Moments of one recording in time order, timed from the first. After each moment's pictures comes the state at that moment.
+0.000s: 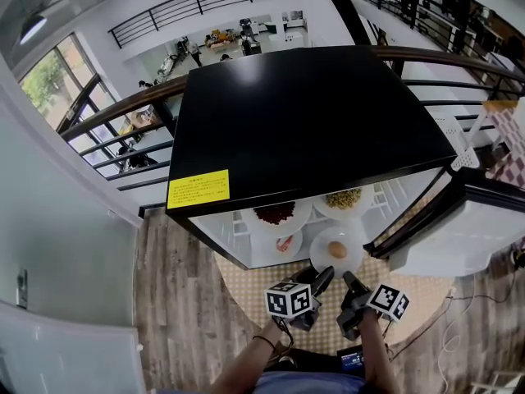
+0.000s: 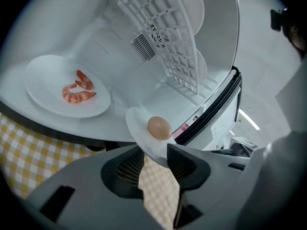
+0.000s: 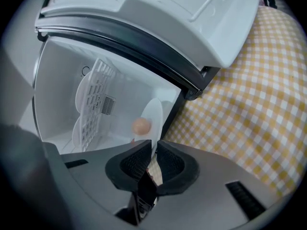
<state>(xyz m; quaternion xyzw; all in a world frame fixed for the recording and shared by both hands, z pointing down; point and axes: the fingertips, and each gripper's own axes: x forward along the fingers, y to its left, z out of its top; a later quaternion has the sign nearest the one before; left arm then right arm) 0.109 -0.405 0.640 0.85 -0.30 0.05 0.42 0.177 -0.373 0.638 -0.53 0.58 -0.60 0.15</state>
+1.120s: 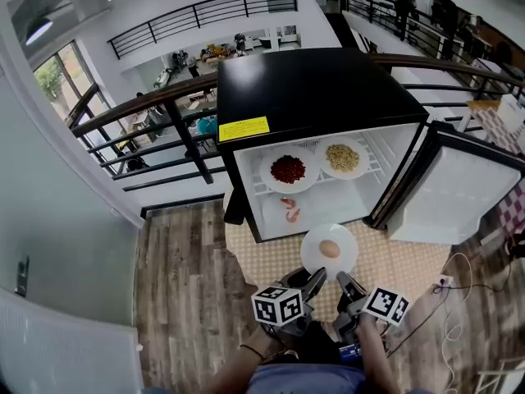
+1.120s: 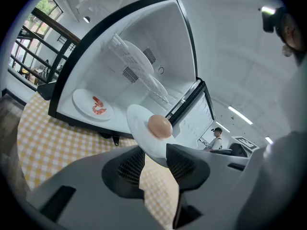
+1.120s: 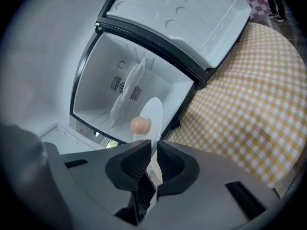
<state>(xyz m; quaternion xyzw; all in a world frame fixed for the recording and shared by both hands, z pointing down) 0.036 -0.291 0.574 0.88 -0.30 0.02 0.37 0.107 -0.260 0.577 -0.53 0.63 -0.55 0.15</state>
